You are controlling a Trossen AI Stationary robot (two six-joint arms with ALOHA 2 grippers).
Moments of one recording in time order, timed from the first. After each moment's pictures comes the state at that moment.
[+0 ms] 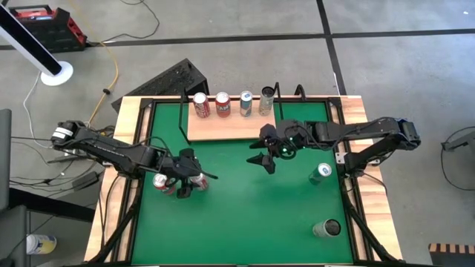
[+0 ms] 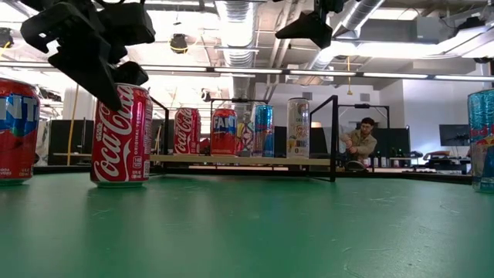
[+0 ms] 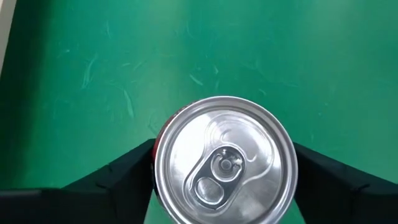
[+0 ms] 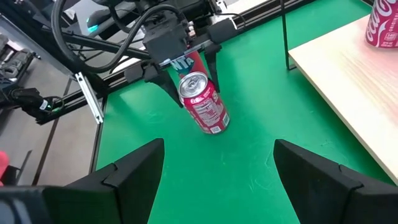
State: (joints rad) left arm -0.21 1.14 0.69 -0.41 -0.14 -0.19; right arm 0.00 1.35 1.15 -0.28 -0.06 0.42
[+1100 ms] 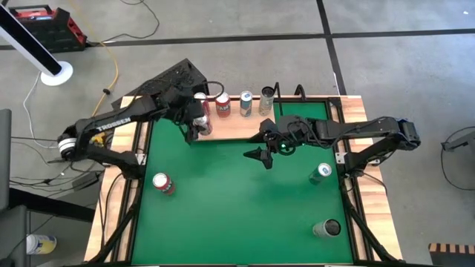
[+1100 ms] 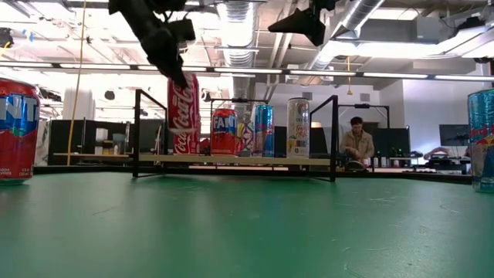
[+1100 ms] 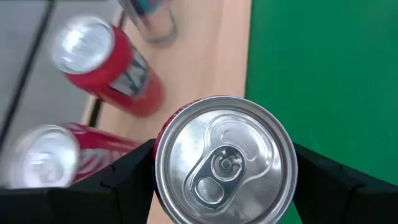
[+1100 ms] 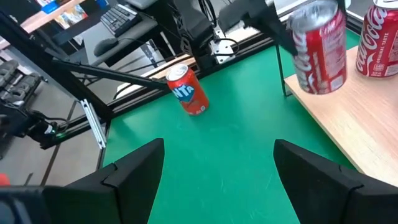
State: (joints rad) left arm 0.53 1.26 1.11 -0.64 0.07 0.36; right arm -0.03 1.35 1.15 -0.18 -0.05 0.42
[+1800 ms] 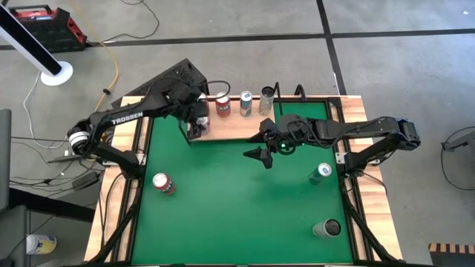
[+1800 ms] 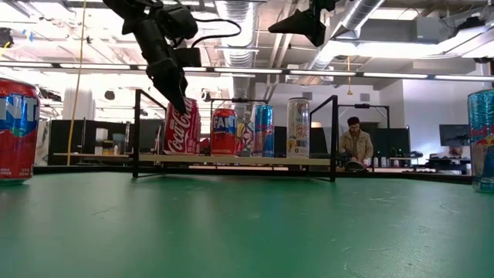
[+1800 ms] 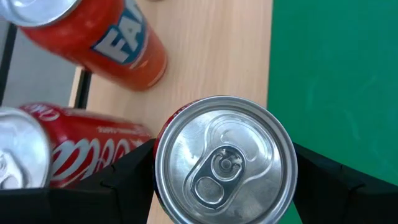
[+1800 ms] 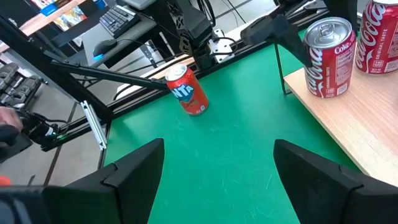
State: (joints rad) left arm 0.60 1.40 1.11 -0.64 0.07 0.45; right arm -0.03 1.35 1.15 -0.19 -0.05 0.44
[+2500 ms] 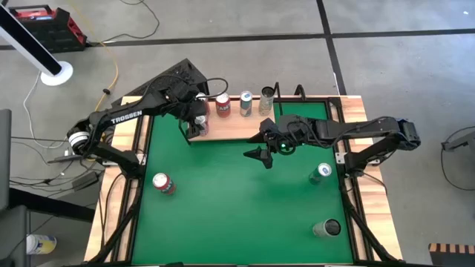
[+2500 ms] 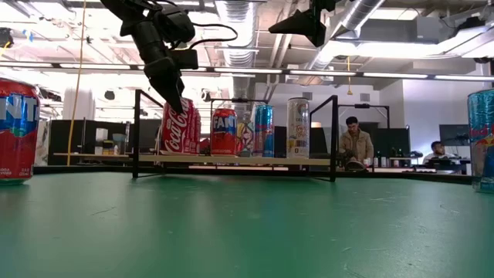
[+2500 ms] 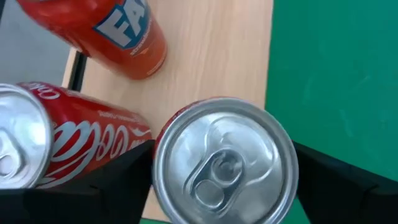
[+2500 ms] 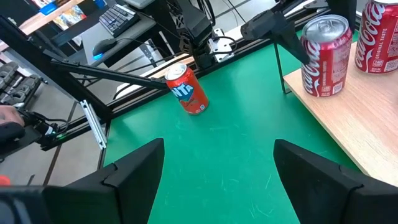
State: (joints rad) left arm 0.63 1.40 1.11 -0.67 0.11 0.43; right arm -0.03 1.35 1.15 -0.19 -0.05 0.44
